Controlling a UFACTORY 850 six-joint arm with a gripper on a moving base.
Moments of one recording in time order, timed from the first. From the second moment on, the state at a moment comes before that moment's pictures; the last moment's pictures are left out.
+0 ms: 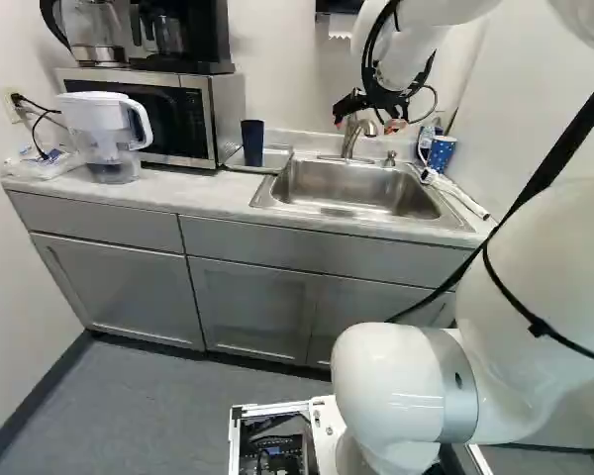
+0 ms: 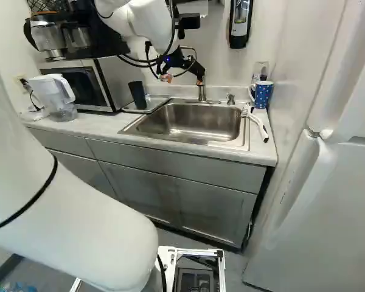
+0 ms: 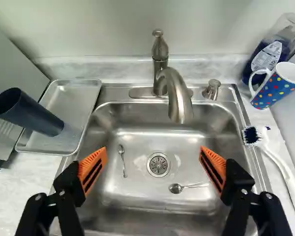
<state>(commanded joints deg) -10.7 10.0 -60.5 3.0 -22.2 -0.6</state>
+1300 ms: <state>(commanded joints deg) -10.7 10.0 -60.5 3.0 -22.2 -0.6</state>
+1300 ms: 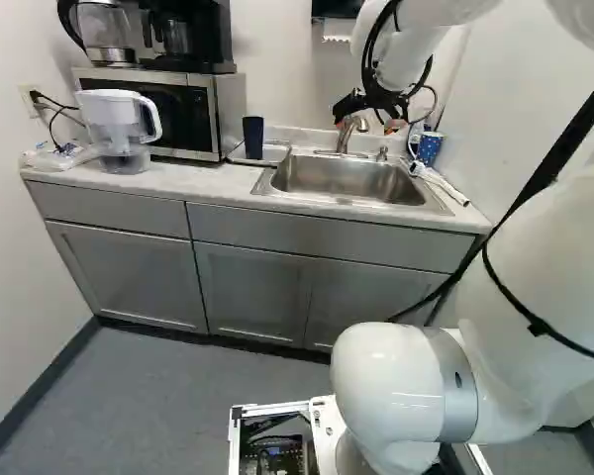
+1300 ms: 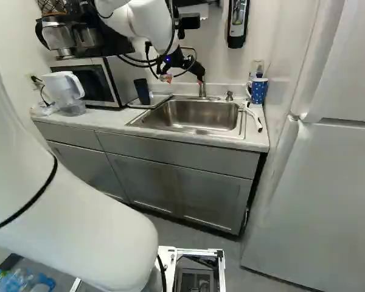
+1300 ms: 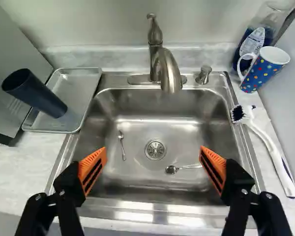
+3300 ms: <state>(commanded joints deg) -10.7 10.0 -60.5 3.0 -22.2 -0.6</state>
